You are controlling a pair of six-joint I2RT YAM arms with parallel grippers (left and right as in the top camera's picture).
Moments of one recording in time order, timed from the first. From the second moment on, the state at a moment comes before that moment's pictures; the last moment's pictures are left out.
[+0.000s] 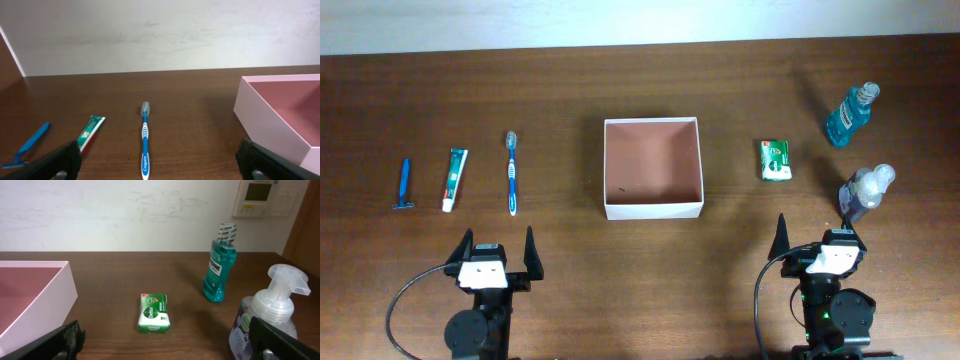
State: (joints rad) left arm 0.10 0.02 0.01 -0.07 0.08 0.04; right arm -0.03 0.01 0.01 -0.07 0.06 -0.03
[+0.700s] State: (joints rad) left arm 0.10 0.02 0.09 0.07 0.23 0.02; right arm -0.03 0.01 0.01 -0.07 0.06 -0.03
